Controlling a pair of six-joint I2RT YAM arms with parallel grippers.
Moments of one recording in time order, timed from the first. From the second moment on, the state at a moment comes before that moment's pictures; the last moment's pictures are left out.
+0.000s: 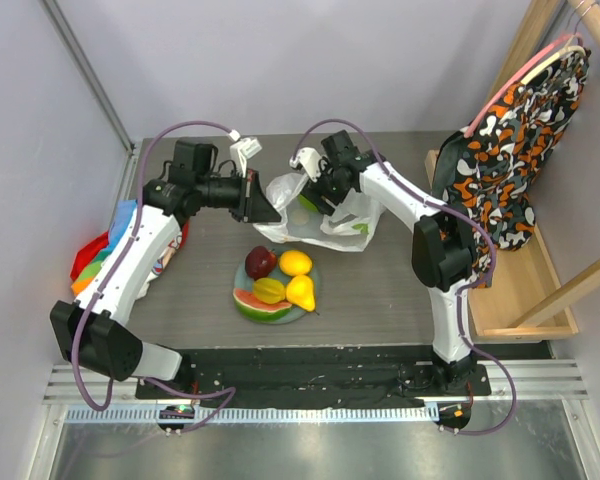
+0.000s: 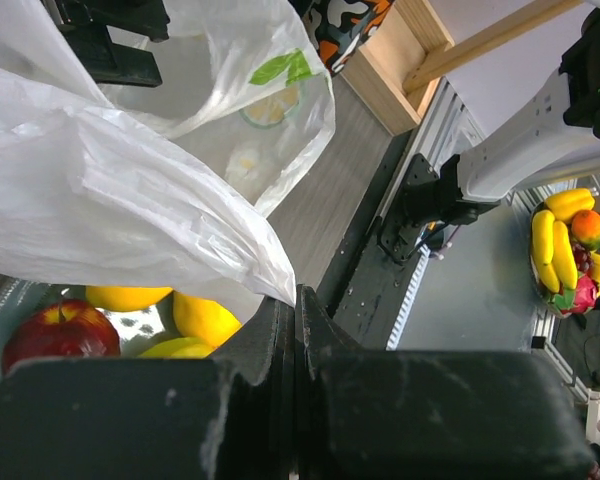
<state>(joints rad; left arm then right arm) -0.33 1.40 1.41 -0.67 0.88 -0.15 0.50 2.10 1.83 -0.69 -0.13 -0.55</state>
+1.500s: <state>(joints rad) -0.36 1.46 1.53 -0.80 0.97 -0.02 0.57 1.82 1.86 -0.94 -0.25 -0.77</state>
